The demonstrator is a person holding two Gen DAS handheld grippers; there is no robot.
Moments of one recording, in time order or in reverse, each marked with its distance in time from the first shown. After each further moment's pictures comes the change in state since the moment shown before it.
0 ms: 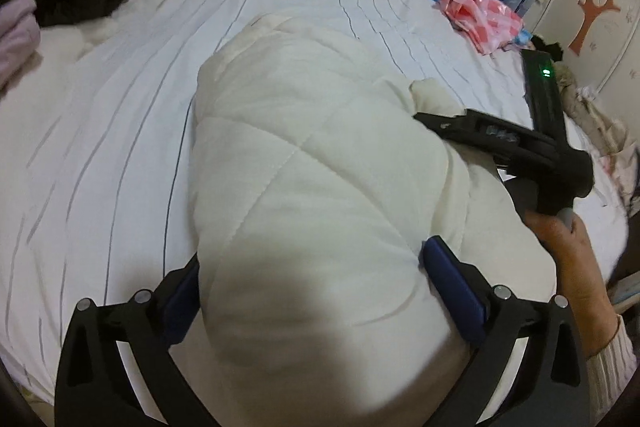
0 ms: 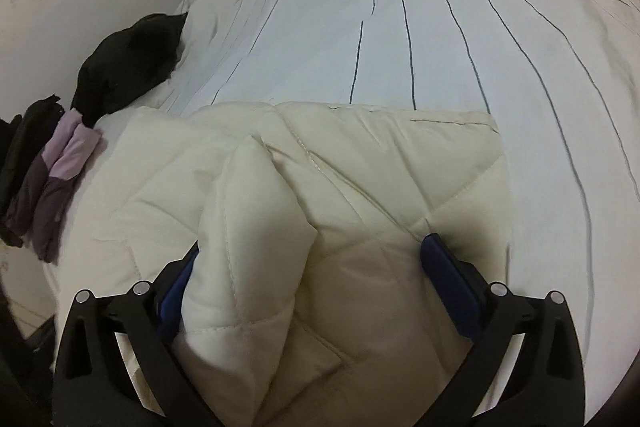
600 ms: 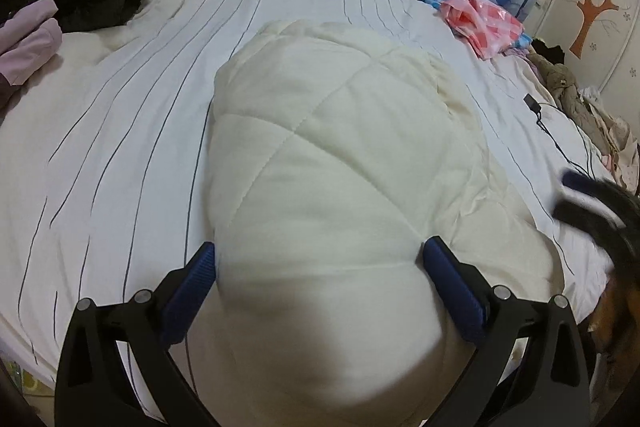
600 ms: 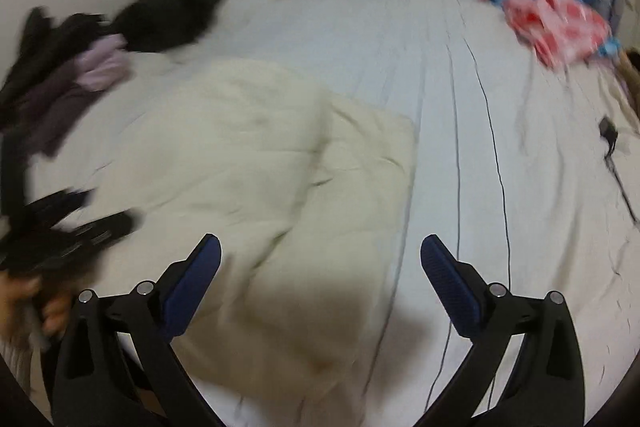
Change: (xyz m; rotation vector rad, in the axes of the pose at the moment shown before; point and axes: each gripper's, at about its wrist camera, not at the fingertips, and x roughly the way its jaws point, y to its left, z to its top) left arm -0.023 -0.006 -0.019 0.021 -0.055 0.064; right arm -0.133 0.065 -0.094 -0.307 -0.071 -0.176
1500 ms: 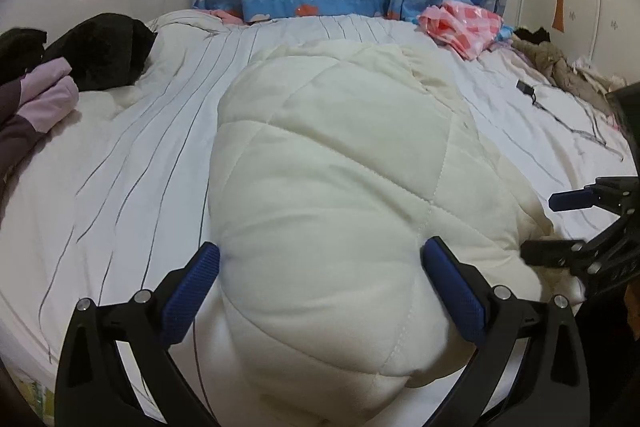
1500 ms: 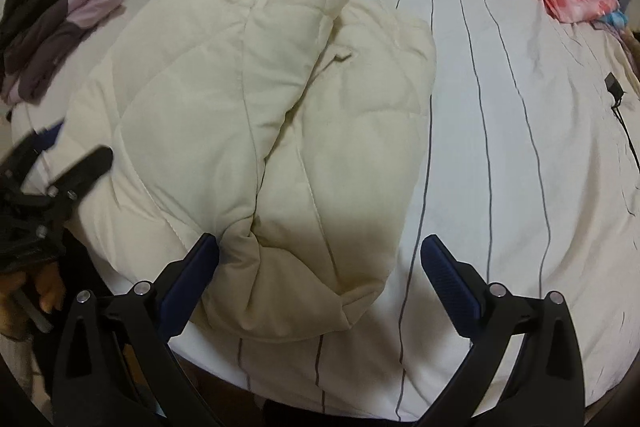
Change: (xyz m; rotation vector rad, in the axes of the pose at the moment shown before) left arm -0.019 -0.028 -0.041 0.154 -0.178 0.087; right arm 0.022 0.013 -0.049 0.041 0.207 -0.023
